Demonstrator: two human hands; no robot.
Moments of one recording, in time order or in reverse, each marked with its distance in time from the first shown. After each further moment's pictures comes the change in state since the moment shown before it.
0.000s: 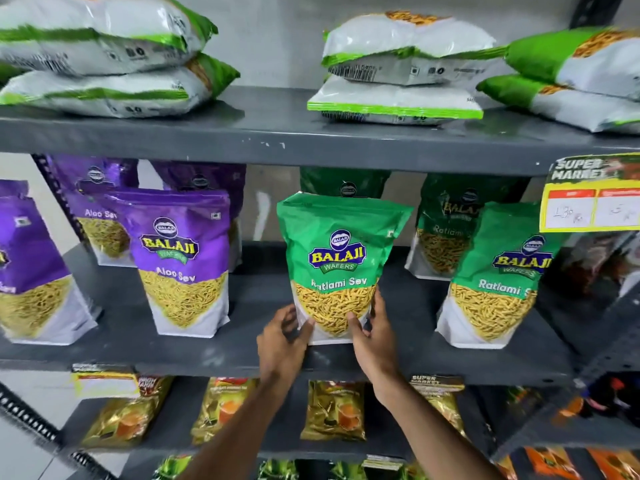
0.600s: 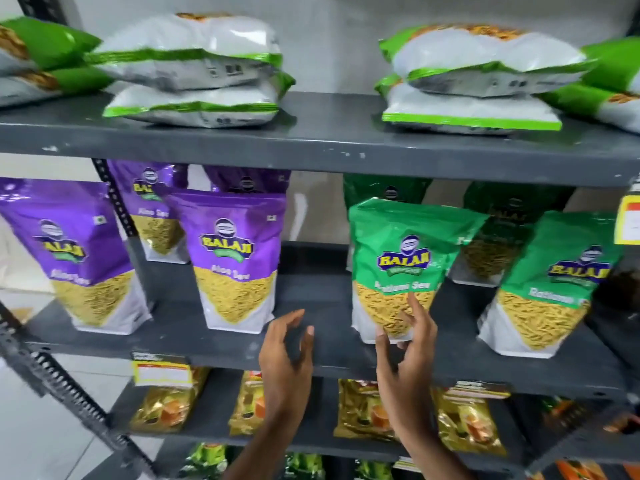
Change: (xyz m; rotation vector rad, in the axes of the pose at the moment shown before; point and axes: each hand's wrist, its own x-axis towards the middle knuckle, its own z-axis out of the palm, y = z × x) left_hand -0.033 -0.001 -0.062 0.036 0.235 0.294; right_hand -0.065 -0.033 0.021 -0.077 0.310 -0.377
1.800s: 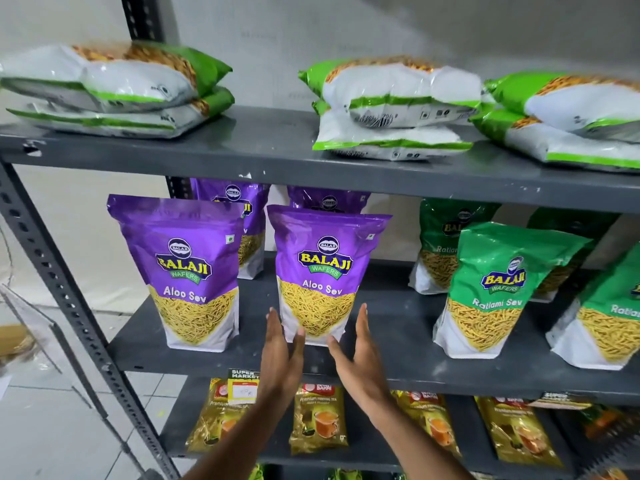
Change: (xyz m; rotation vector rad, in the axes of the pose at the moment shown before) left_hand 0.113 -0.078 -0.169 0.203 -0.347 -0.229; right_hand -0.065 -0.098 0.205 -0.149 -0.541 0.356
